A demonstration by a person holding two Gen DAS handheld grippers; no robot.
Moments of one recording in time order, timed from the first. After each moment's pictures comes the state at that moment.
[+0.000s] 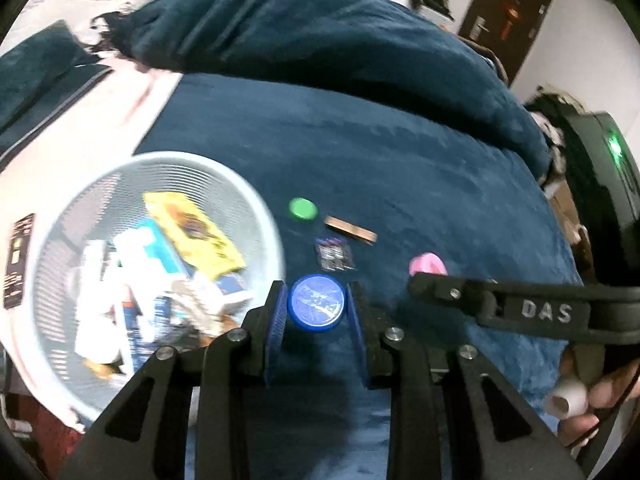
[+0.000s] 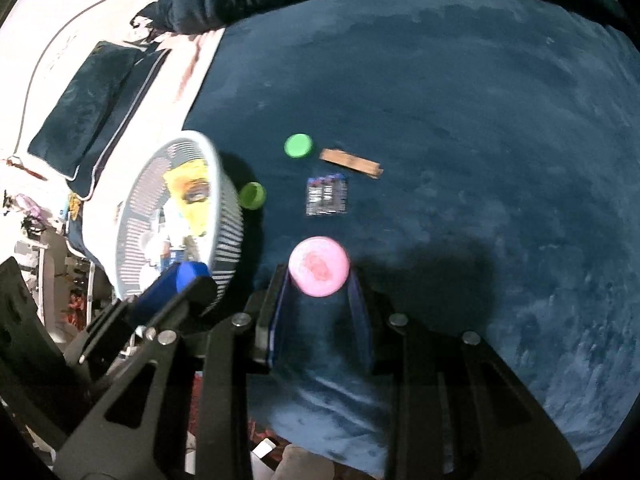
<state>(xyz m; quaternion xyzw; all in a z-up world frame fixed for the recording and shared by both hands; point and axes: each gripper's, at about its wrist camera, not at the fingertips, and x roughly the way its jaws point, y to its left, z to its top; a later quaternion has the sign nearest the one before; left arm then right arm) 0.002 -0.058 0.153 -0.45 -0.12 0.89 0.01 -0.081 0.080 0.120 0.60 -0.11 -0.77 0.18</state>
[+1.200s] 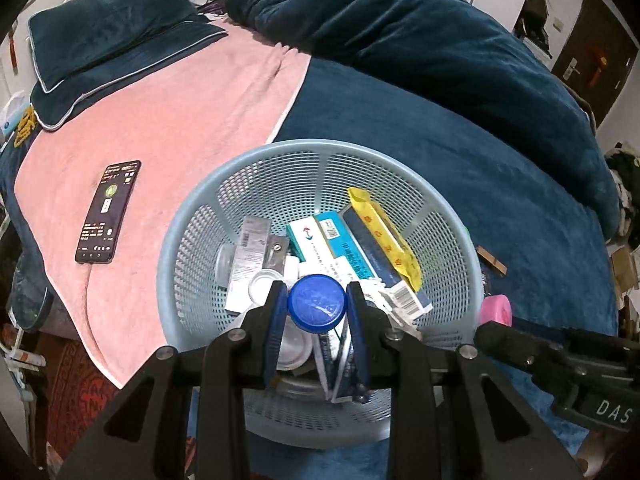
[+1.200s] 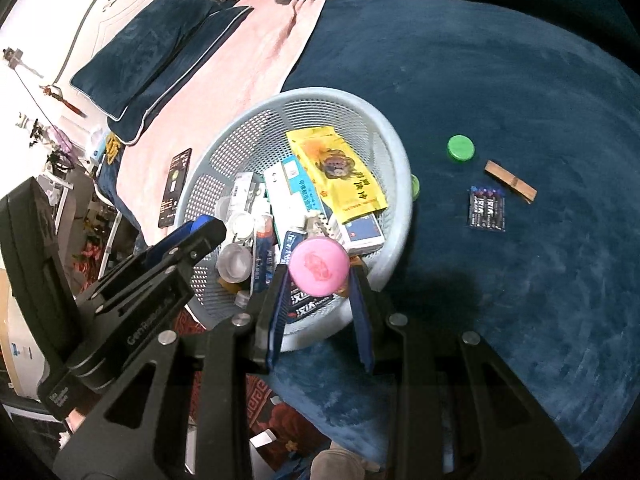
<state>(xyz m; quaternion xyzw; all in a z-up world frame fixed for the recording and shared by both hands) 0.027 -0.190 0.140 -0.47 -0.16 0.86 -0.14 -0.061 -0.044 0.128 0.58 -0.05 -0.76 0.28</state>
